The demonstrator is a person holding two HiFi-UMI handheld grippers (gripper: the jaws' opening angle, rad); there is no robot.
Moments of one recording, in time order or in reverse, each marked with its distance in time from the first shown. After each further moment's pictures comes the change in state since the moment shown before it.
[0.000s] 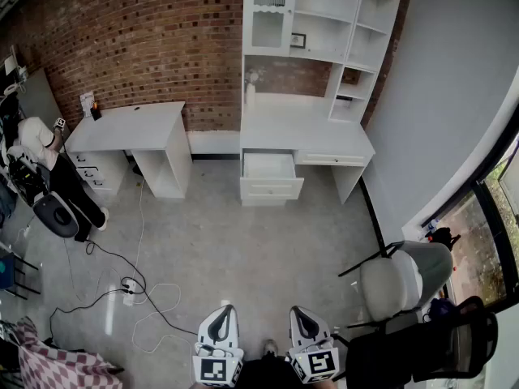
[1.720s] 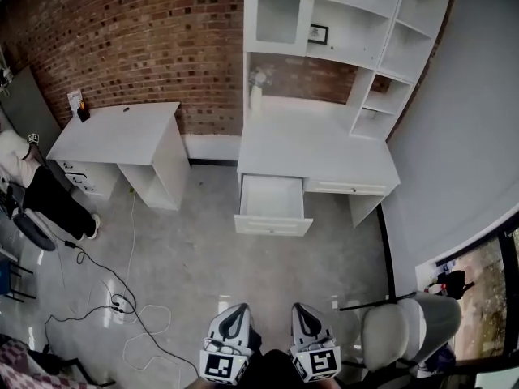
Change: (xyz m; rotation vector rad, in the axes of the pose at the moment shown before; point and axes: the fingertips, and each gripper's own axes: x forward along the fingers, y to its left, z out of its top) left arm 0.367 0.042 -0.036 -0.047 0.060 -0.068; right arm 0.312 -0.204 0.008 -0.002 0.043 0.068
